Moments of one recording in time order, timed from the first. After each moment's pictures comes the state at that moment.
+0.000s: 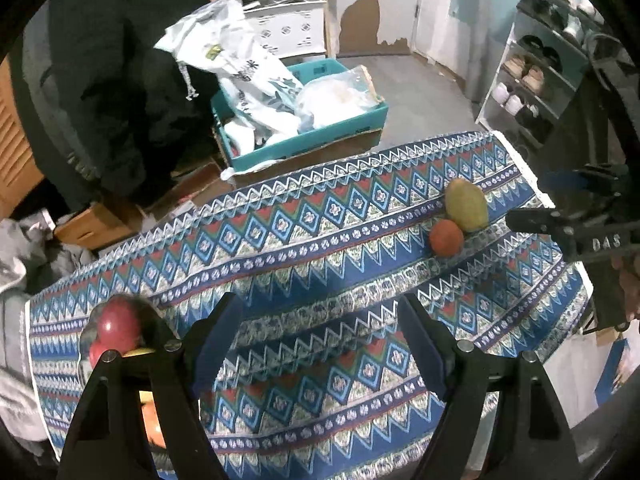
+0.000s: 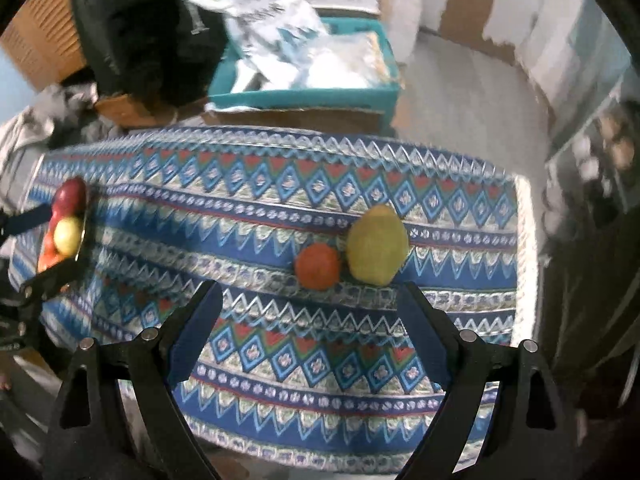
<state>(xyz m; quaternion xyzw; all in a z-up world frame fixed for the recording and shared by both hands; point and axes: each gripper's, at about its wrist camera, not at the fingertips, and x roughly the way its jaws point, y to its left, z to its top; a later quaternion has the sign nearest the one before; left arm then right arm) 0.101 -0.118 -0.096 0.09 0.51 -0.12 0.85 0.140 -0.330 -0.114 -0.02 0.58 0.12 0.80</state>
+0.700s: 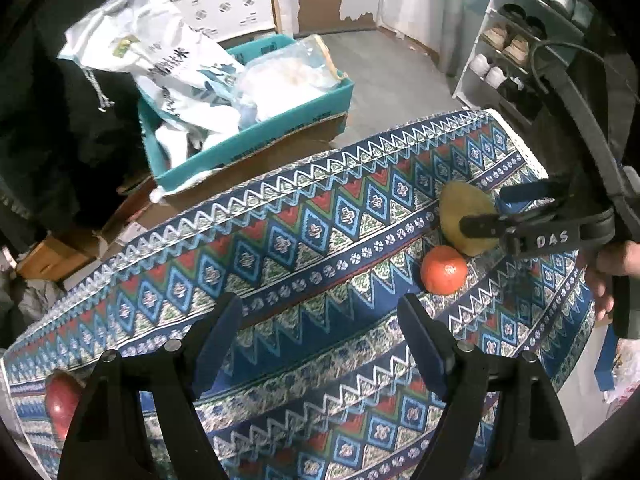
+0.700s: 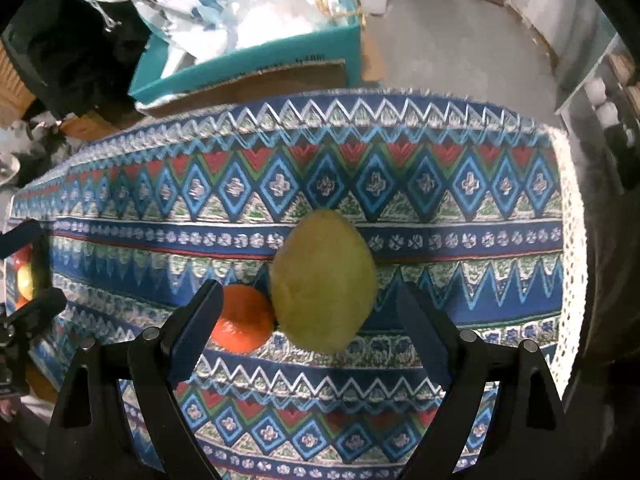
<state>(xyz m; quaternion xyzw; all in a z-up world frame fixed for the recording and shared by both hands) 0.179 -0.176 -0.162 0.10 0.54 -0.18 0.81 0.209 -0.375 -0.212 0.03 0.63 0.10 0.77</state>
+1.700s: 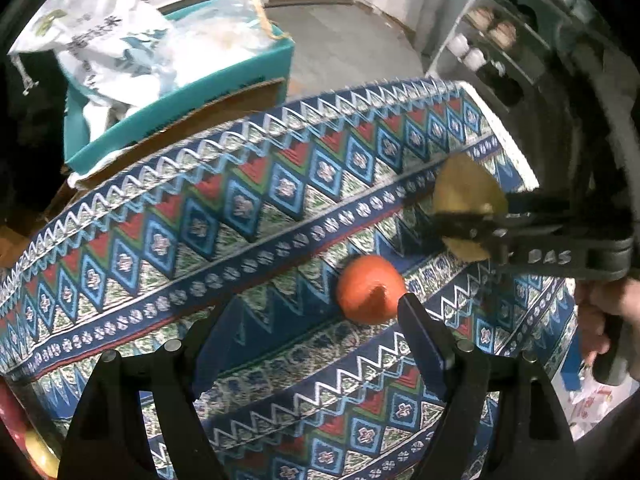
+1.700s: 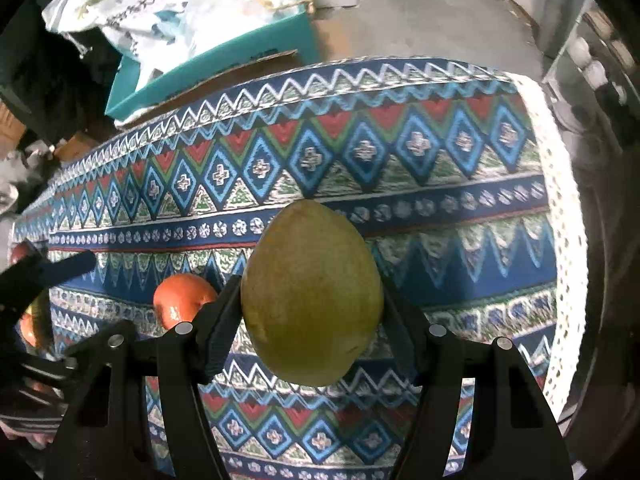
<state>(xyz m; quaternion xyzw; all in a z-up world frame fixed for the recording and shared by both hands) 0.186 -0.250 -0.210 0.07 0.59 -0.22 0.77 0.187 -0.434 -0.217 0.09 0.63 0.07 0.77</state>
